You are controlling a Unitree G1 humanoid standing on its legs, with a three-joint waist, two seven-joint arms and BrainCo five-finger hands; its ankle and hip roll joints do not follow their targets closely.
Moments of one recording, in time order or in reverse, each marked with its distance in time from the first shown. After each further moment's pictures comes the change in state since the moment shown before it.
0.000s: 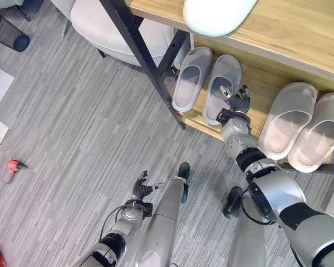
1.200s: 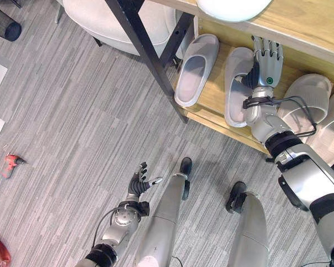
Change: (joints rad) left arm 0.153 0.082 0.038 -0.330 -0.038 -0.063 -0.021; right arm -0.034 -0.305 0.326 -0.188 -1.217 0.427 -0.313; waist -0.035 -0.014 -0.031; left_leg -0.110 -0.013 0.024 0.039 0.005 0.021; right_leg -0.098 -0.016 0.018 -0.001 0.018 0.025
